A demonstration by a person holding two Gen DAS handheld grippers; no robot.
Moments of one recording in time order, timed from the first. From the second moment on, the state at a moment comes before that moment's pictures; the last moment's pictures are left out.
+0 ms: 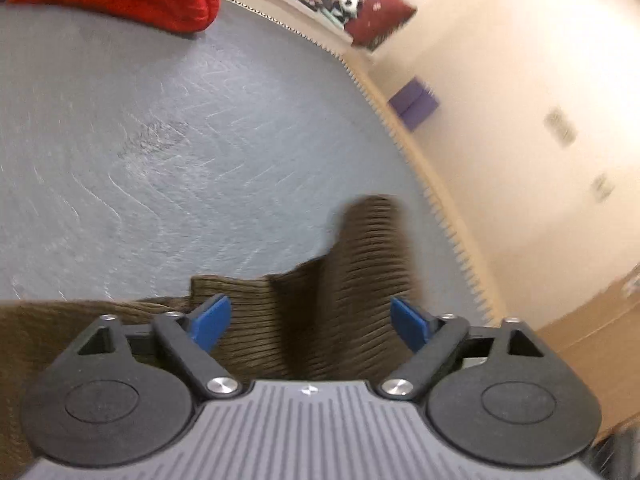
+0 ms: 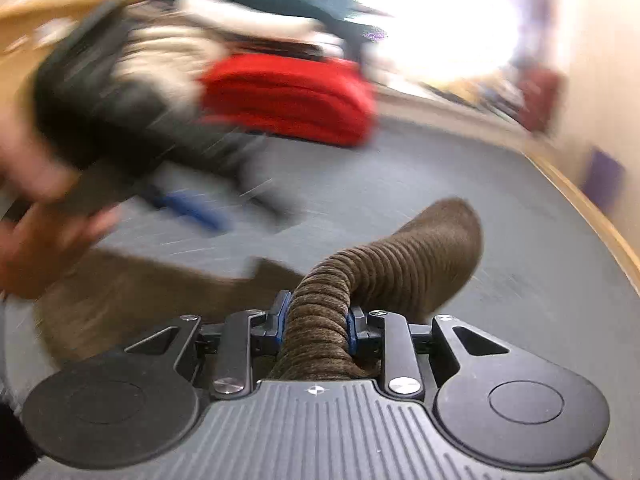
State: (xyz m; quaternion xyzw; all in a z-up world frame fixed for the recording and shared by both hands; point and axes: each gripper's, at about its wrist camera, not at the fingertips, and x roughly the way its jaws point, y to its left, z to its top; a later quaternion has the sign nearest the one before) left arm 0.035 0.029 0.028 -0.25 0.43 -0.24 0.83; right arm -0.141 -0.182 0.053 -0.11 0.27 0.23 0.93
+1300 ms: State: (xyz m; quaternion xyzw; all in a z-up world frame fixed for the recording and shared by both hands) left arm -0.009 0.227 -0.056 -0.18 0.58 -0.03 0.79; right arm -0.010 -0.115 -0.039 0.19 0.55 0.20 0.79
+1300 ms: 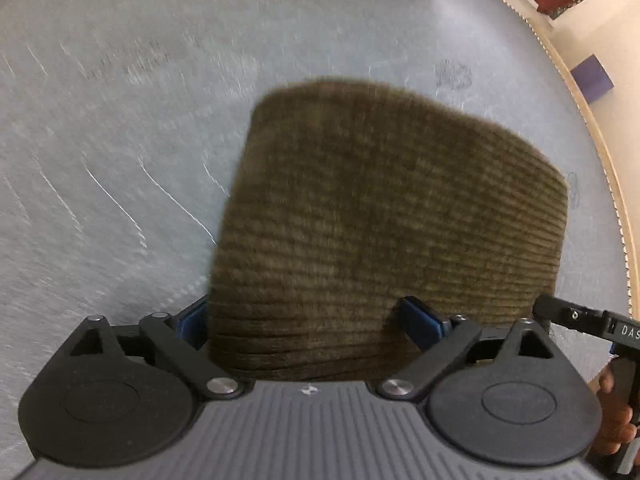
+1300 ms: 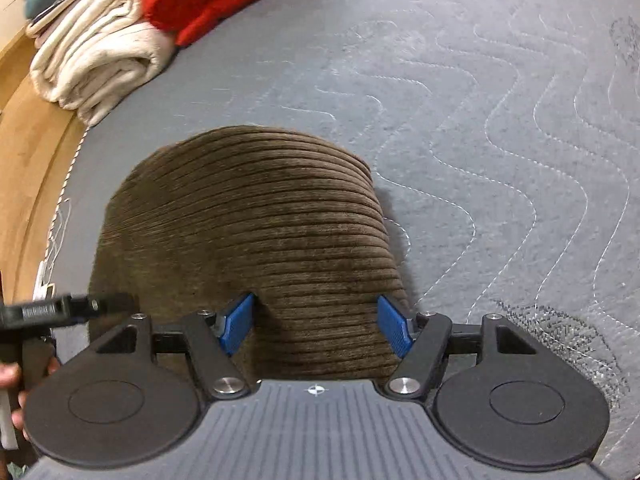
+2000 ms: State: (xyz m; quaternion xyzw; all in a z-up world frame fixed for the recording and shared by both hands) left arm 0.003 0.177 -0.059 -0.17 0.56 -0.03 0.81; right arm -0.006 -0.122 -0.057 0.21 0.52 0.24 0.79
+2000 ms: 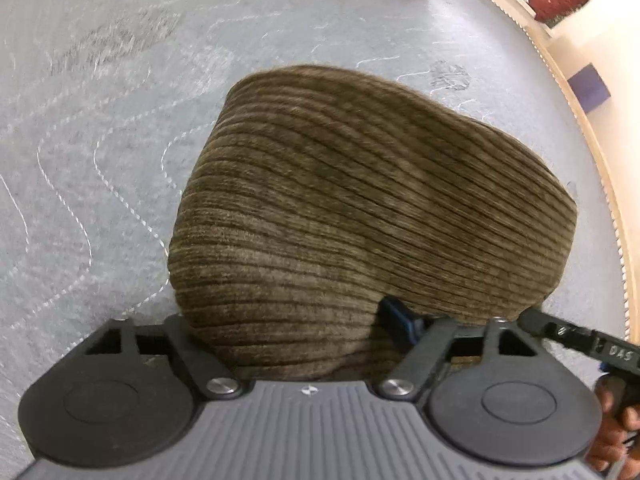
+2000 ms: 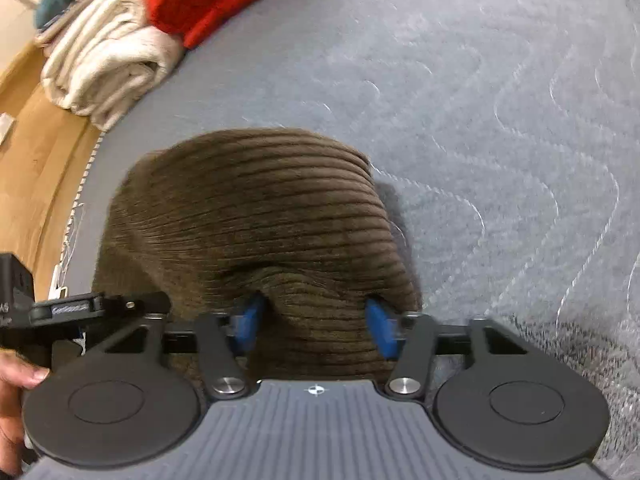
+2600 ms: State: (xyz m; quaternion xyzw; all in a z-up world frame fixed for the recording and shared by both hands) left arm 0.012 0.159 -0.024 -0.12 0.56 -0.01 0.82; right arm 0.015 -0.181 -0.047 0.24 0.50 0.24 0.79
